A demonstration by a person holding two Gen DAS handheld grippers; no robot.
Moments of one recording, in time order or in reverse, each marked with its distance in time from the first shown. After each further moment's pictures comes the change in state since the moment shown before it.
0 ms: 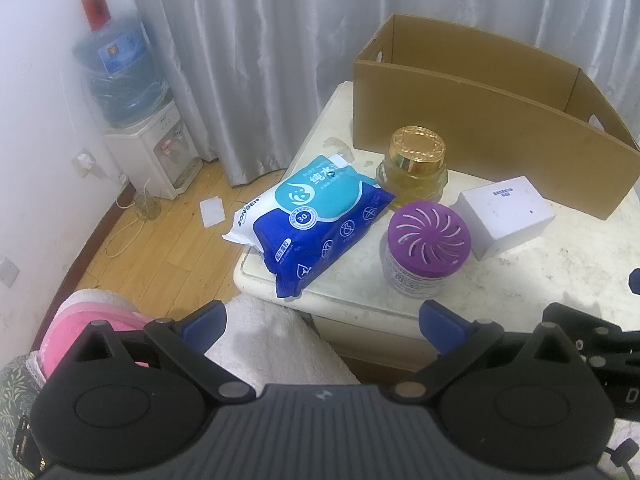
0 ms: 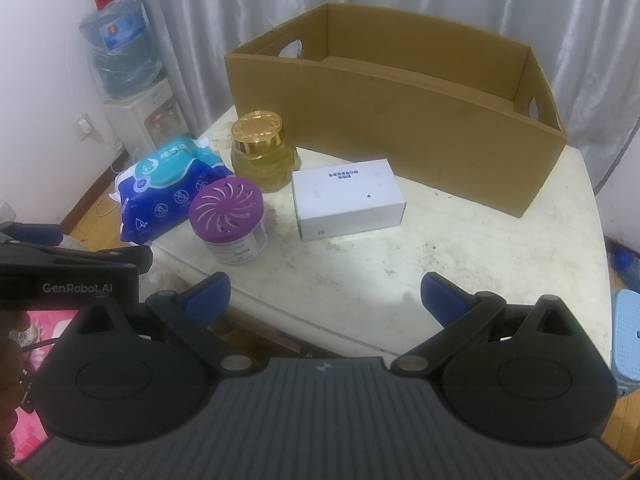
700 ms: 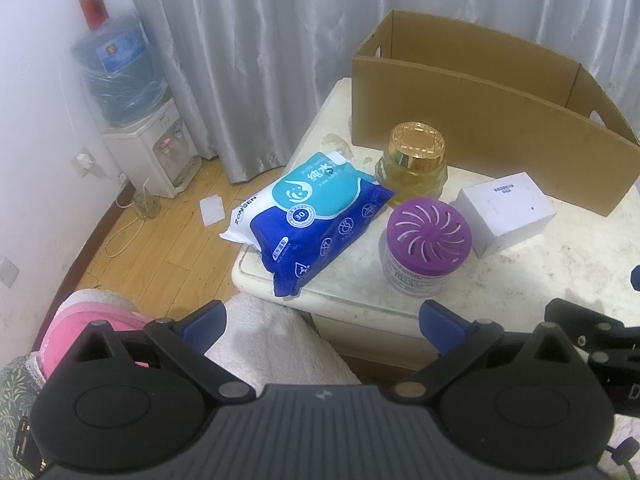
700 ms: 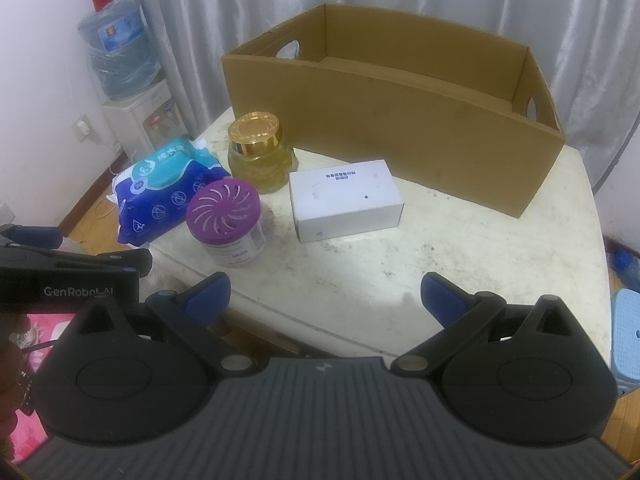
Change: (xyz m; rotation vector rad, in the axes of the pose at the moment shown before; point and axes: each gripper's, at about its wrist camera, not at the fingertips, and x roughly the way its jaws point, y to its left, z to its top) left arm 0.002 -0.003 0.000 0.005 0.010 0.005; right arm 0.001 -0.002 0.001 0.003 0.000 0.000
